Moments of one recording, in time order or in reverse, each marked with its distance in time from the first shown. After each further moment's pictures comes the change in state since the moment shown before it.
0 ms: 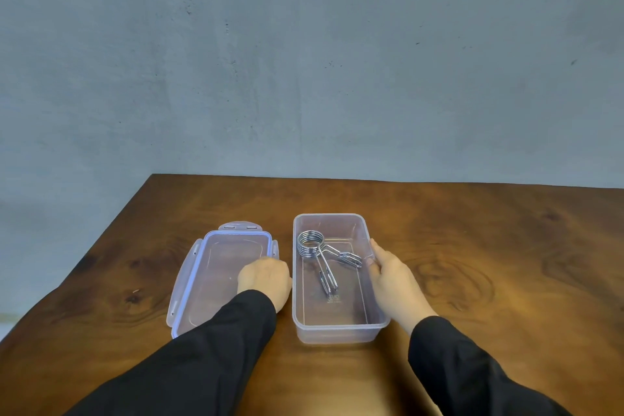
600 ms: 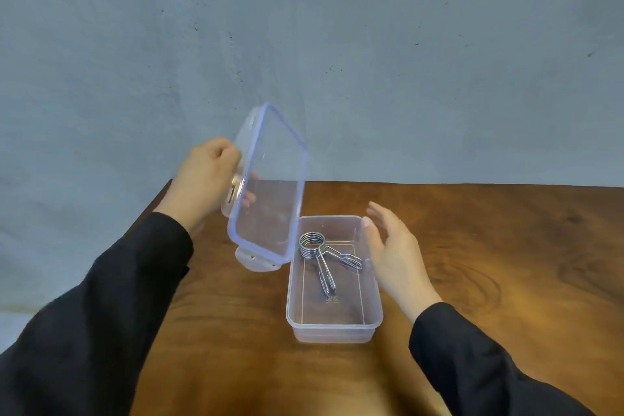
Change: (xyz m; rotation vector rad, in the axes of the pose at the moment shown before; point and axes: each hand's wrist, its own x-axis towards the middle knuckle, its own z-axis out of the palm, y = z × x) left_hand -0.043 -0.059 -0.199 -1.160 0.420 -0.122; right_hand -0.001 -0.038 -0.044 0.284 0.160 -0.184
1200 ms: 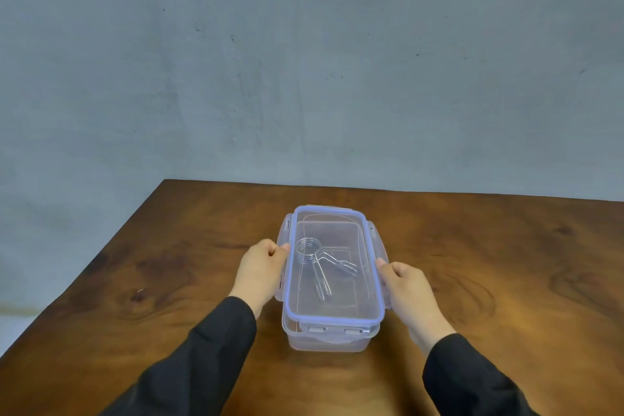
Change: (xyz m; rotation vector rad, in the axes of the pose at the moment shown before) left_hand -0.046 -0.100 0.105 -0.001 -0.147 -0.267; right_hand -0.016 0.044 -0.004 0.218 -0.093 0.416
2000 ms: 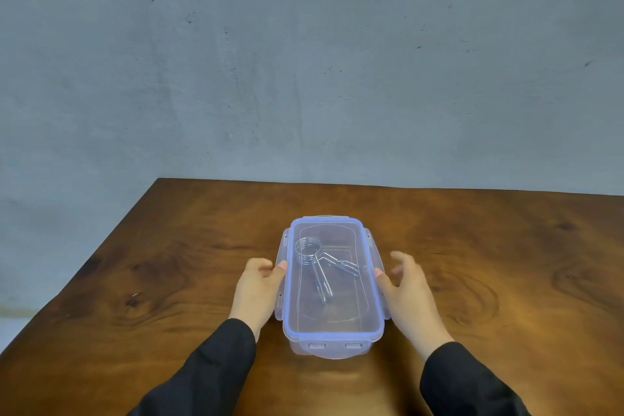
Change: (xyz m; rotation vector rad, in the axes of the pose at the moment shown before) left_hand 0.003 -0.039 0.014 -0.126 0.002 -0.150; right_hand 0.003 0.009 0.008 -0.293 0.090 -0.050
